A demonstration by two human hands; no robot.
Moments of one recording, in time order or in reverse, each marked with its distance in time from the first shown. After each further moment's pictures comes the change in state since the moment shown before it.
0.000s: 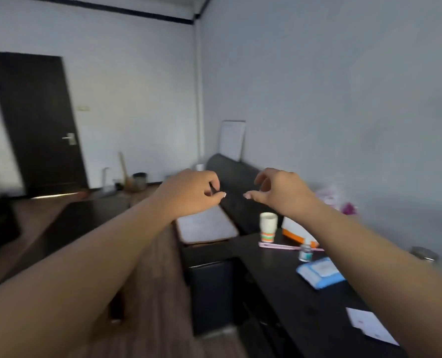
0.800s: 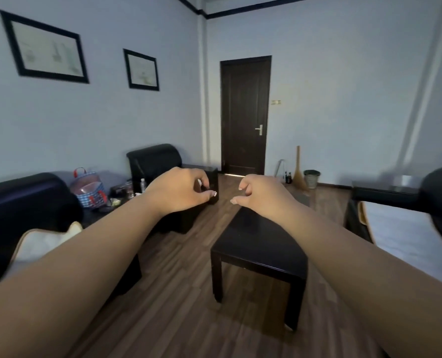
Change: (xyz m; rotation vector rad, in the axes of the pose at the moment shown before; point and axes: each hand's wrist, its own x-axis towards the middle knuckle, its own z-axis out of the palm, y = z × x) left_hand -0.270 -0.459 -0.227 0.262 0.132 -0.764; right_hand 0.100 -0.536 0.332 0.295 -0.444 -0.678
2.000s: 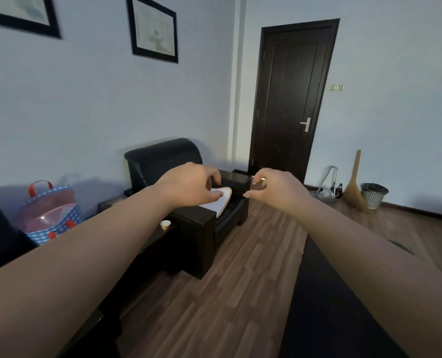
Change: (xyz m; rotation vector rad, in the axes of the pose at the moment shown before) left_hand 0.650 -0.503 0.112 0.089 -0.103 -0.079; right_hand 0.804 0.074 0.250 -0.035 -0.051 -0.005
